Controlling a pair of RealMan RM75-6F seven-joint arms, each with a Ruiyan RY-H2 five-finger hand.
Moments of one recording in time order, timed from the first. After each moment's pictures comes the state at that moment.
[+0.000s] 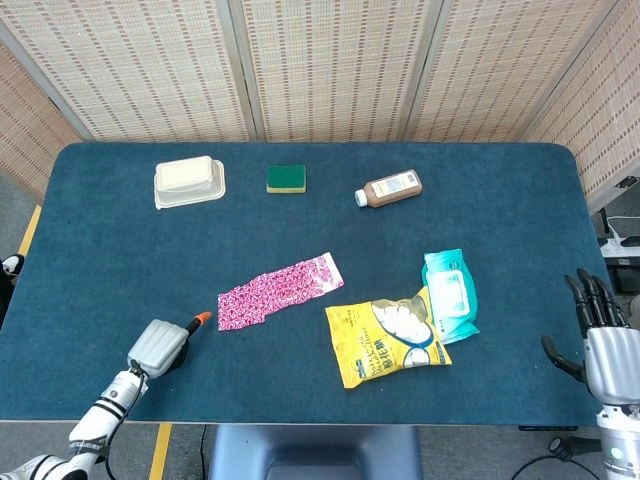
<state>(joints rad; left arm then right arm) -0.45 -1.39 -0.03 -1.53 1.35 0.93 0.38 0.03 -1.17 0.09 -1.61 -1.54 1.63 -0.04</state>
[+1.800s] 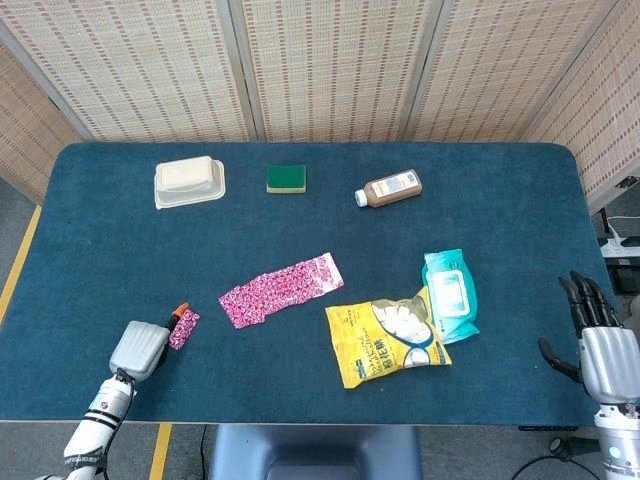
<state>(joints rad) -0.42 -1.42 0.02 -1.55 1.25 1.16 0.58 0.03 -1.15 0.09 -1.64 -1.53 1.59 -0.05</state>
